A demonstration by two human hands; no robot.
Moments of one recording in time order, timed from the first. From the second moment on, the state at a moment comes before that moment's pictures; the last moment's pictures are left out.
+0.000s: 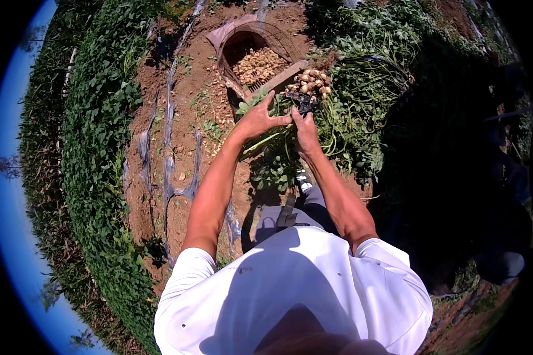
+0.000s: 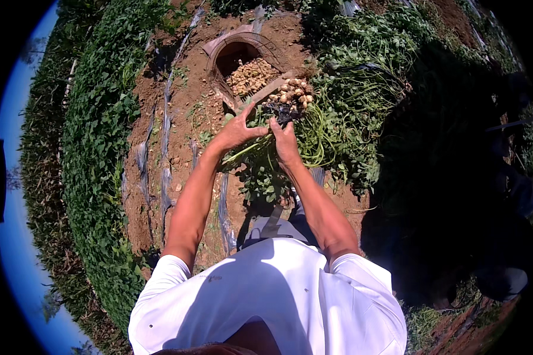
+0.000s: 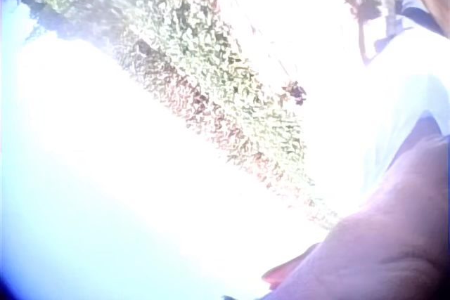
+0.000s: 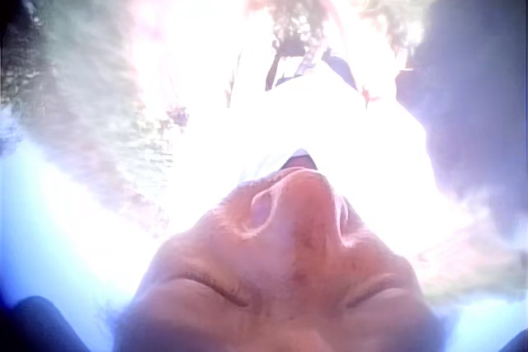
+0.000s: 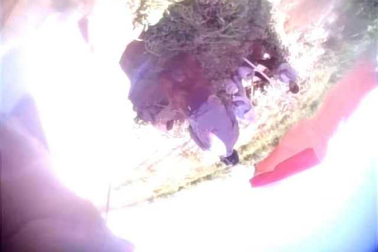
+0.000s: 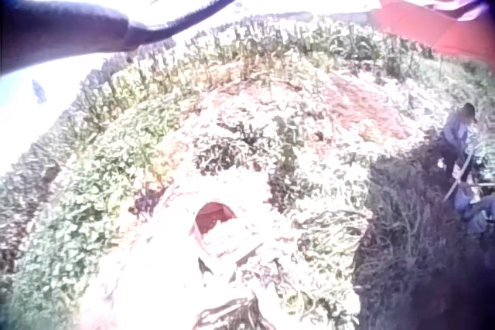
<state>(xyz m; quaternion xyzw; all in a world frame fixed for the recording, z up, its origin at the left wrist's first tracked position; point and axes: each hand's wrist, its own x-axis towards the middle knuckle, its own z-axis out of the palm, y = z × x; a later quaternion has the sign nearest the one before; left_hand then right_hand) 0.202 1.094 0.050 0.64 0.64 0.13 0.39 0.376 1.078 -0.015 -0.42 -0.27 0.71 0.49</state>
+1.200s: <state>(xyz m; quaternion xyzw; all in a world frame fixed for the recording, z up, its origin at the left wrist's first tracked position) -0.012 0.864 0.150 0.37 0.92 0.13 0.08 0.168 1.031 -0.066 -0.17 -0.40 0.90 -0.10</state>
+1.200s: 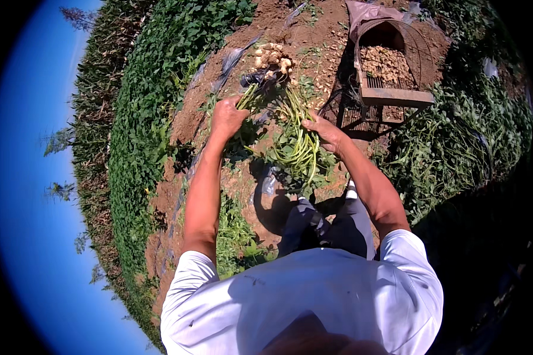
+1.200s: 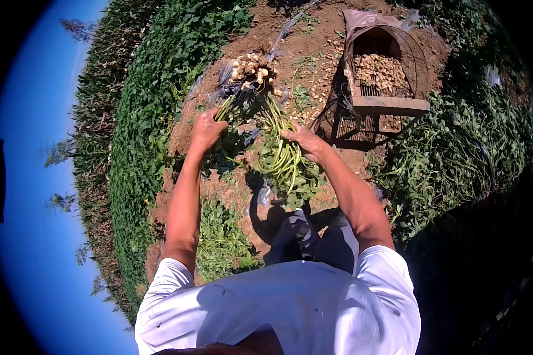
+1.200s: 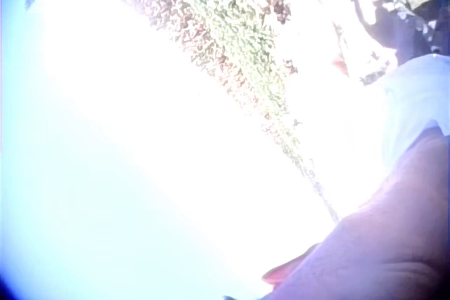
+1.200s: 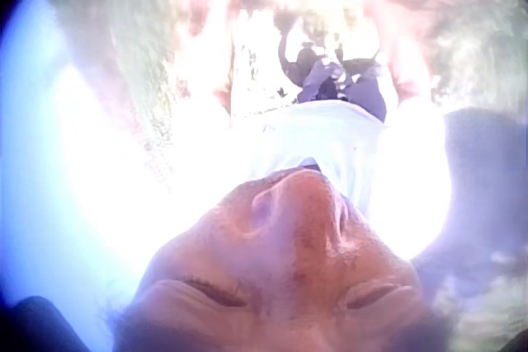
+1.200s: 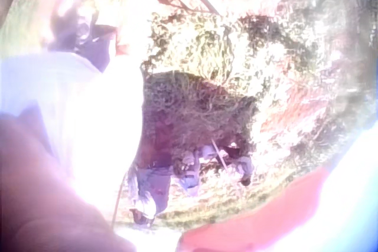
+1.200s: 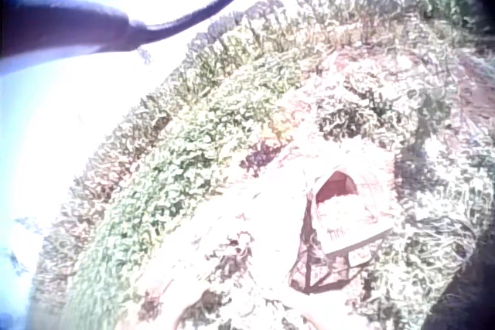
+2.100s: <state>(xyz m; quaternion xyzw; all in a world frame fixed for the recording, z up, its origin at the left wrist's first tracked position) 0.004 0.775 0.034 0.16 0.86 0.41 0.26 0.193 1.006 -0.123 -0.39 -0.40 0.83 0.05</state>
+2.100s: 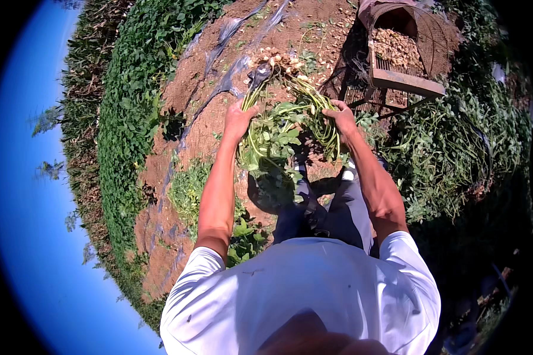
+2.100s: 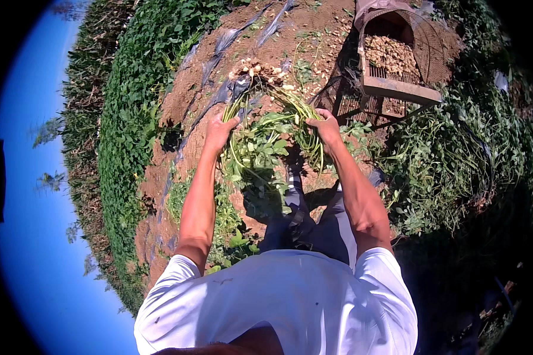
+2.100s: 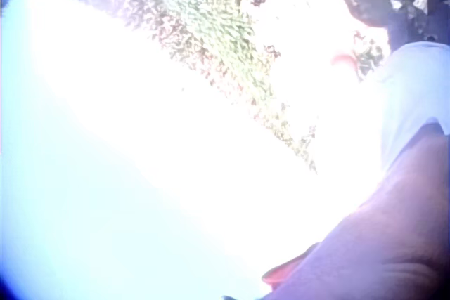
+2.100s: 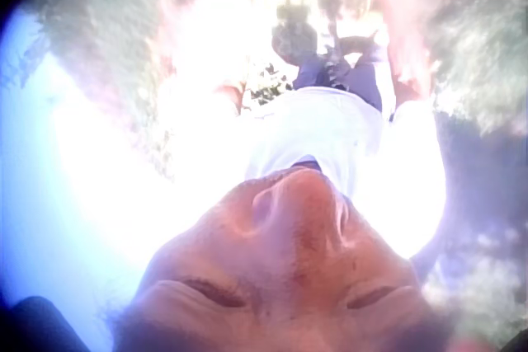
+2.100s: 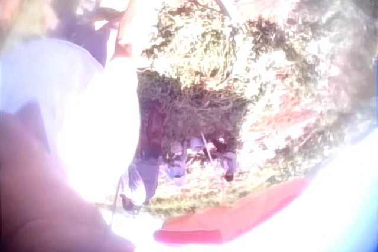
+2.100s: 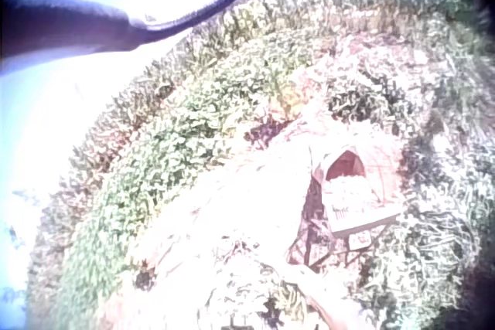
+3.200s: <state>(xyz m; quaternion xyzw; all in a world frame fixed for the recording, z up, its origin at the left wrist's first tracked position) 0.090 0.744 0.042 0.15 0.78 0.52 0.31 0.151 0.930 -0.031 -0.13 -0.74 0.64 0.17</state>
